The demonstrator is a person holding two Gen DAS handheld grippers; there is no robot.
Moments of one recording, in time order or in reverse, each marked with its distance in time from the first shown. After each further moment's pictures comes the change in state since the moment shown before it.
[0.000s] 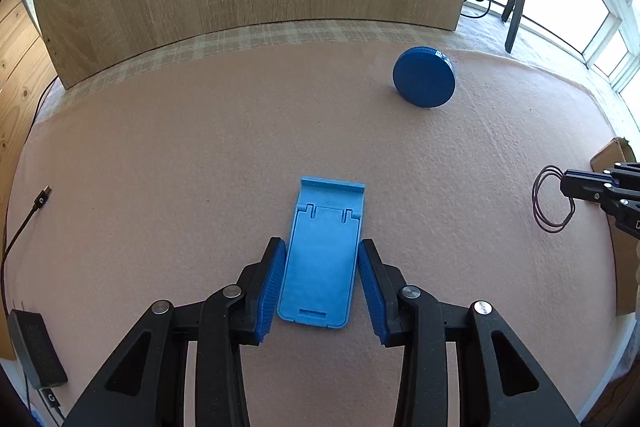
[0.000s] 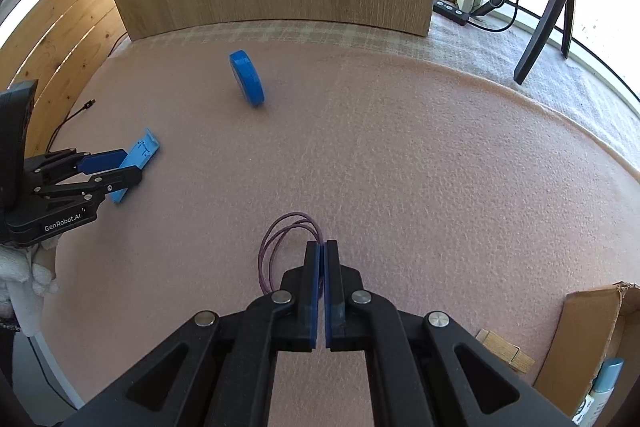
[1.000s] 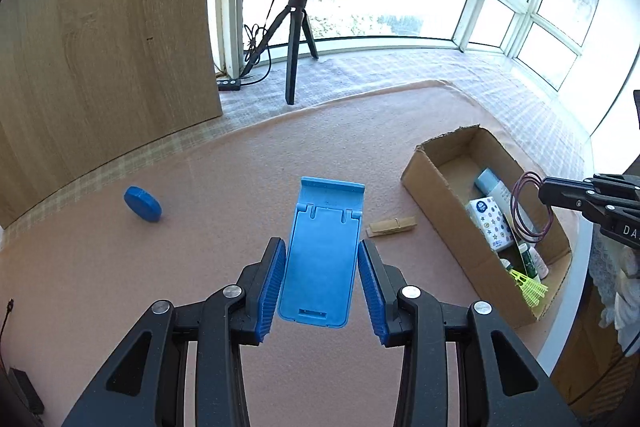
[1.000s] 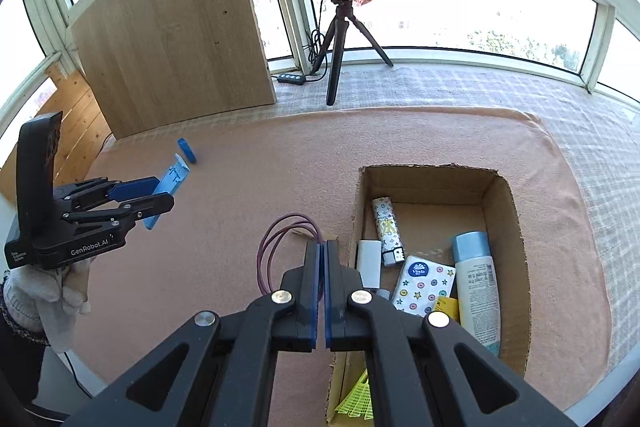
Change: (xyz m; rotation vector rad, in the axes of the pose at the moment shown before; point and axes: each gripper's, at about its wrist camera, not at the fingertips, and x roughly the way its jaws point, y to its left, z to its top) left arm -0.093 -0.242 0.019 0.300 -0.172 -0.235; right arm -0.180 -0.112 -0.129 0.262 -0.269 -0.106
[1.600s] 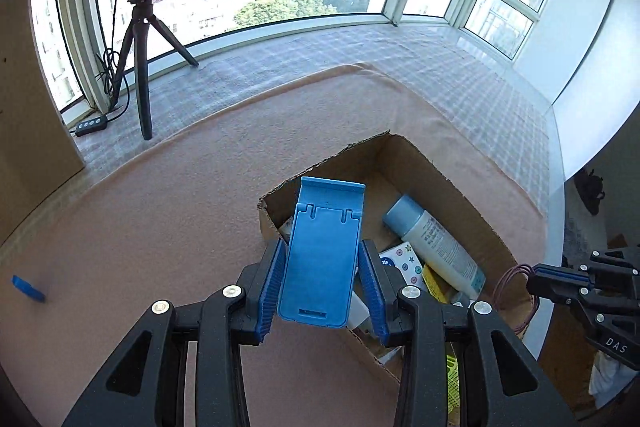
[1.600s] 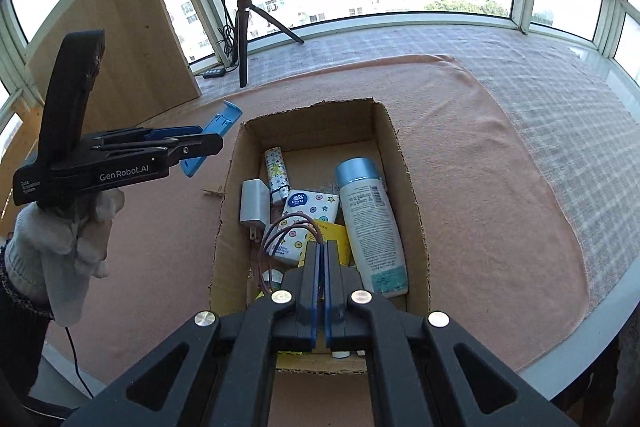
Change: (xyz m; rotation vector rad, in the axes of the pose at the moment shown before) left arm 0.093 -0.138 0.062 0.120 0.068 -0.151; right arm -0.026 -0.095 -0.060 0.161 0.021 -0.088
